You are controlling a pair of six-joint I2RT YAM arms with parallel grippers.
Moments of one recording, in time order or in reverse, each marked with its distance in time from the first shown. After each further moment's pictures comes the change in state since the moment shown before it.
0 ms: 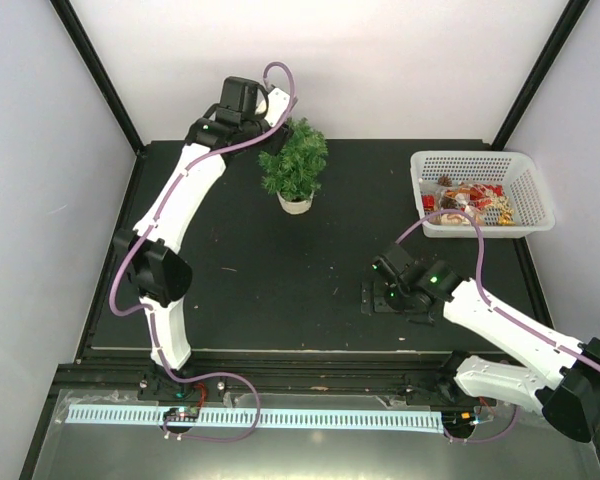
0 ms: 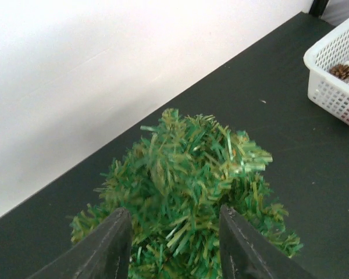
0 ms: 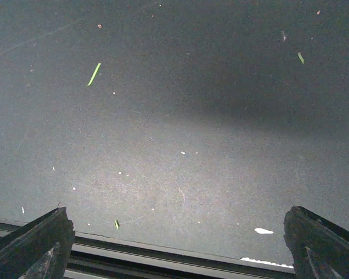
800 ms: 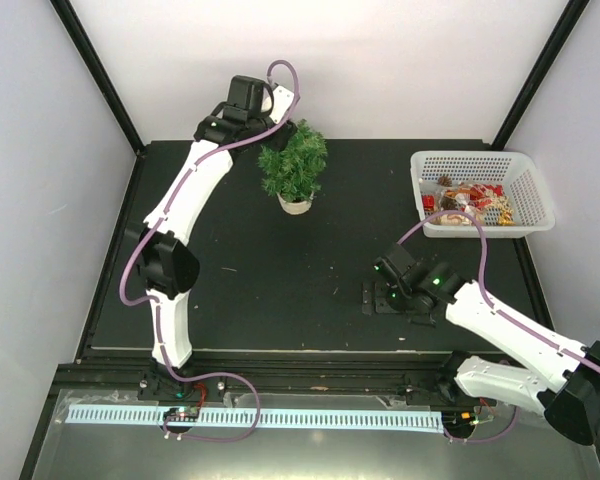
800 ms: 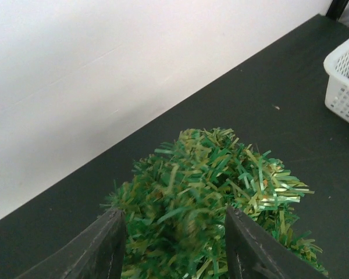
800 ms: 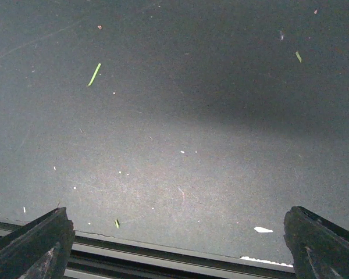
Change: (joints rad) left arm -0.003 0.079 0.072 0.022 -0.034 -0.033; right arm 0.000 -0.025 -0.008 0.002 0.001 0.005
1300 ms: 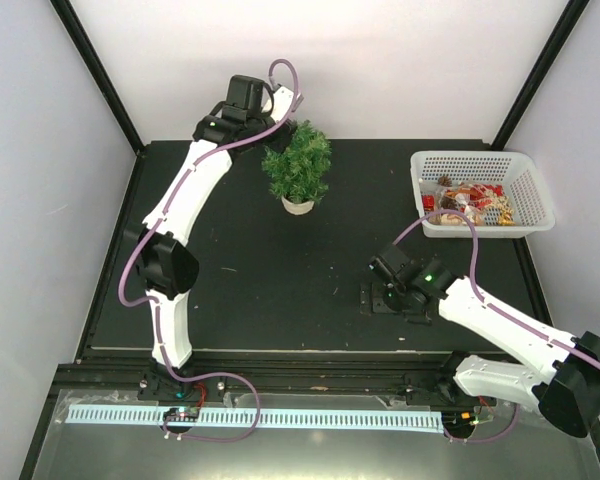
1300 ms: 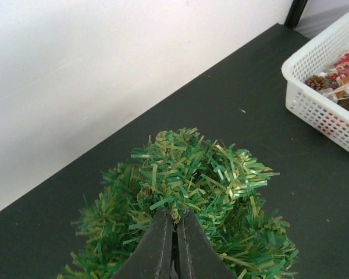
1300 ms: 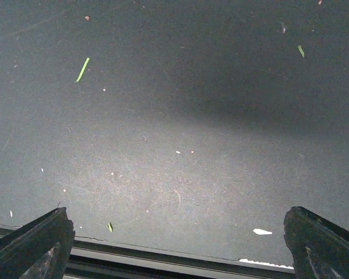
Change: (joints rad) left arm 0.000 0.003 0.006 -0.005 0.106 -0.011; right arm 0.000 0.057 0.000 0.008 0.001 -0.001
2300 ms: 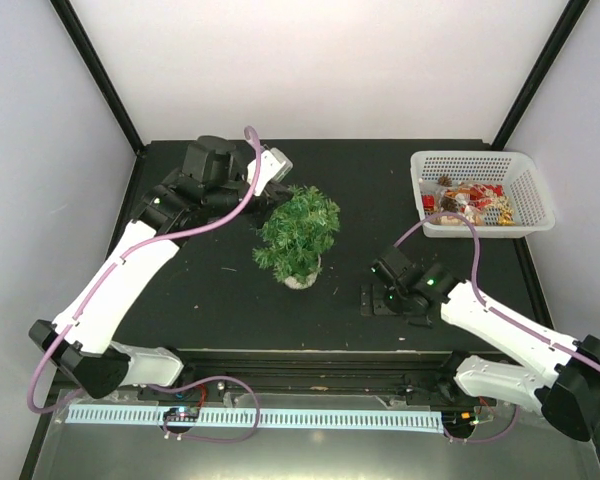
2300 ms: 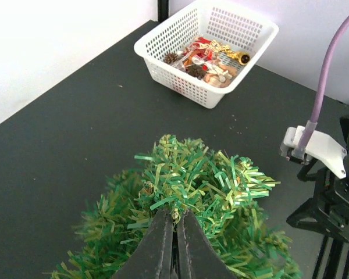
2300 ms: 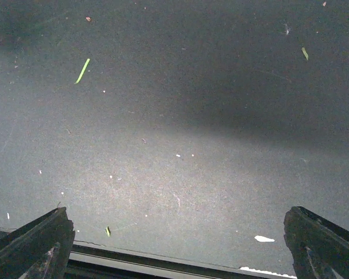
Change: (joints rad) left arm -0.164 -0.704 -0.631 -0.052 0.134 -0.042; right arm 0.000 -0.021 -0.039 0.044 0.002 -0.010
